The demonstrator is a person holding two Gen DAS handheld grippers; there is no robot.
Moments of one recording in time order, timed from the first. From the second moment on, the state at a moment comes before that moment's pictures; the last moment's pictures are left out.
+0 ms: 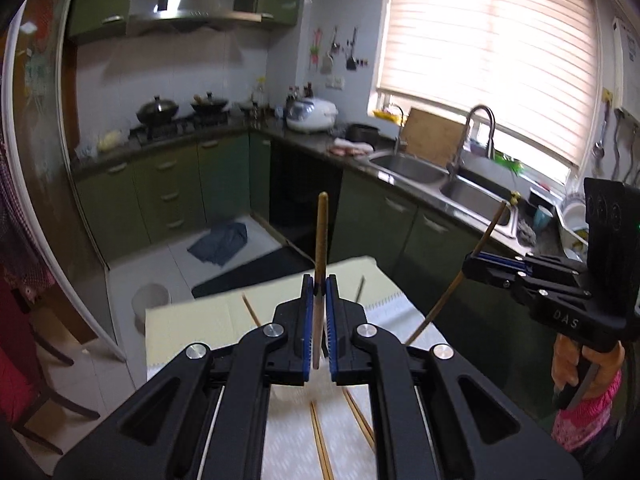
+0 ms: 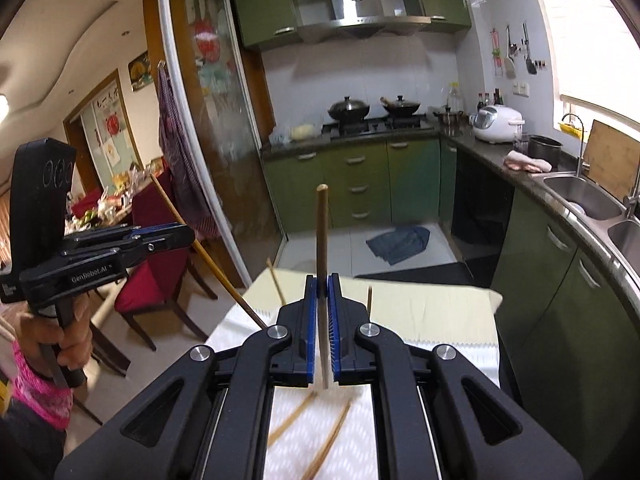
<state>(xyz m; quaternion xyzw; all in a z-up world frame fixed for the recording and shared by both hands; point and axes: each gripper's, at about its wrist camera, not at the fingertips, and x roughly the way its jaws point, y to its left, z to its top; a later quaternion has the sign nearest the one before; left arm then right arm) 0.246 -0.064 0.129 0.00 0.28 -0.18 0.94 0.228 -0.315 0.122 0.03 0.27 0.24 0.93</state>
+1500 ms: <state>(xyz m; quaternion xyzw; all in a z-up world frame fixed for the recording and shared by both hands) 0.247 -0.077 -0.143 0.04 0.56 -0.16 0.81 0.214 -0.359 -0.061 0.01 0.44 0.16 0.88</state>
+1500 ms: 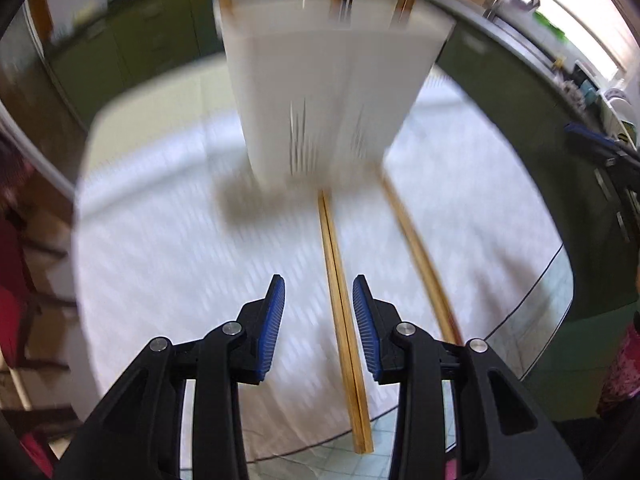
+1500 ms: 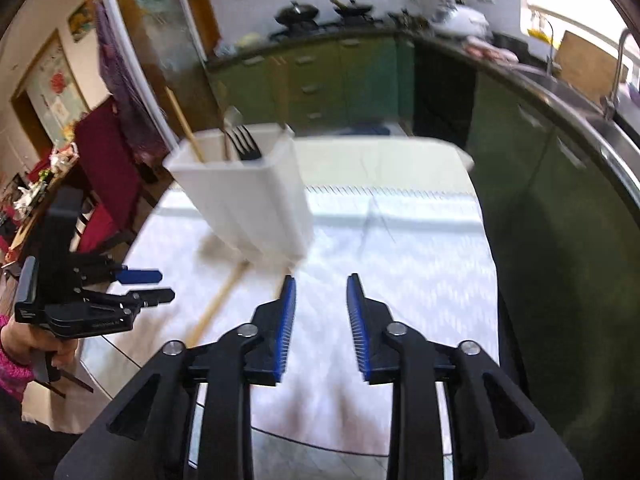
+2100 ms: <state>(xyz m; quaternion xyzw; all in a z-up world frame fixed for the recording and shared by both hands) 0.264 -0.093 -0.197 0.06 0.60 -0.13 0.78 0.226 -0.321 -0.119 -0.02 0.49 0.18 0.85</state>
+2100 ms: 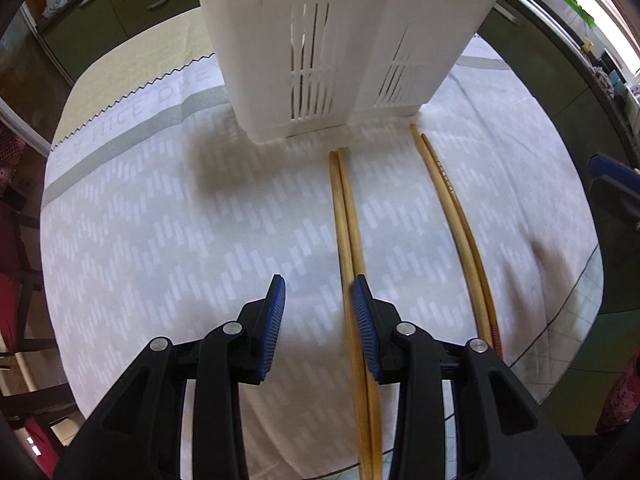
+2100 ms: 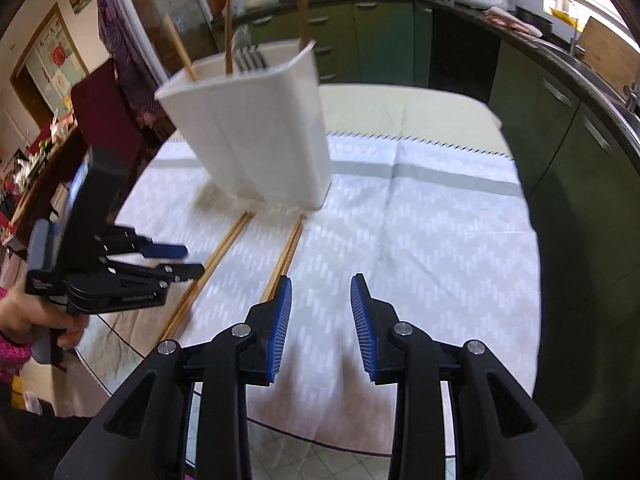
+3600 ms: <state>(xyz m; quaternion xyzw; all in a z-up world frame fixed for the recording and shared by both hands) 0.281 -0.085 -0.193 0.06 0.63 -0.13 0.76 0.272 -0.236 -0.195 -0.08 0.59 0.17 0.79</state>
